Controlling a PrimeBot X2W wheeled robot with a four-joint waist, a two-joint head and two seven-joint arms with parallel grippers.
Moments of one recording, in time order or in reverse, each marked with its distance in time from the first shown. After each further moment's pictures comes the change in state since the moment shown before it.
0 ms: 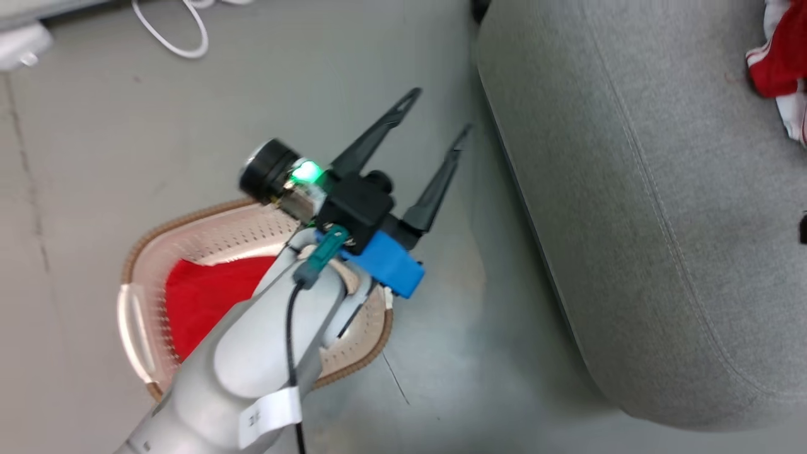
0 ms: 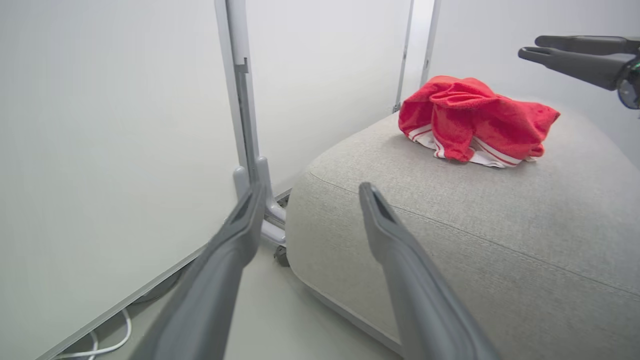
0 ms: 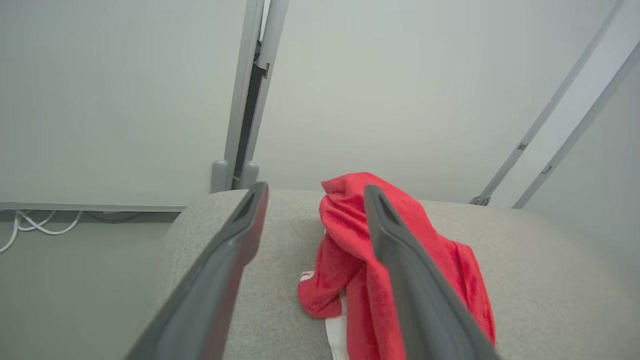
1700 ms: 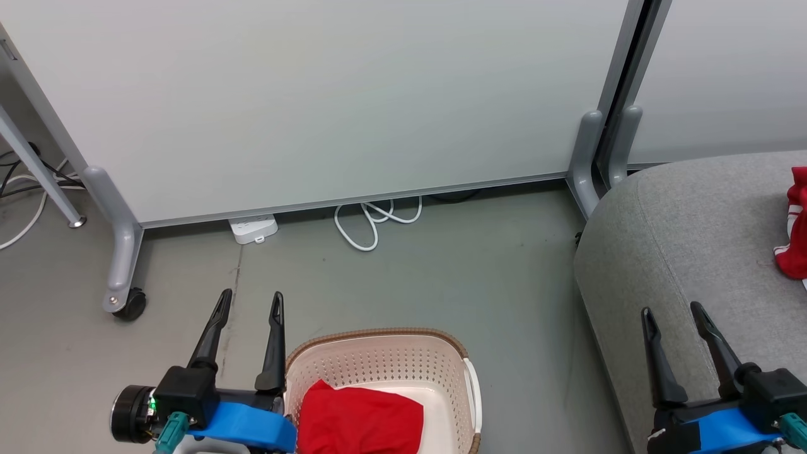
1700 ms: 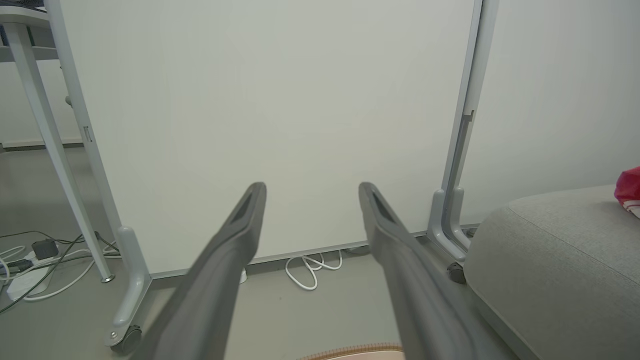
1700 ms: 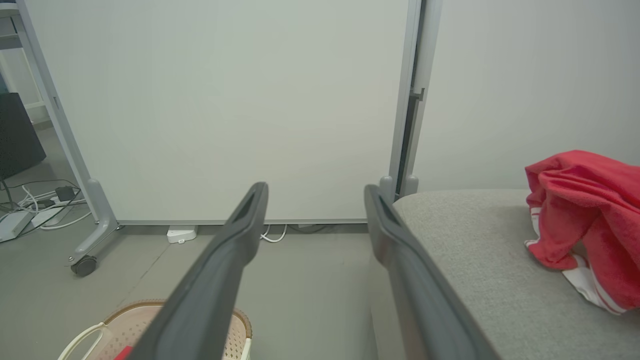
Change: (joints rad) left arm 0.713 -0.082 0.638 -0.210 0.177 -0.080 -0.001; right arm 0.534 0.250 0.167 -0.147 -0.007 0.000 0.000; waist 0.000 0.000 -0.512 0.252
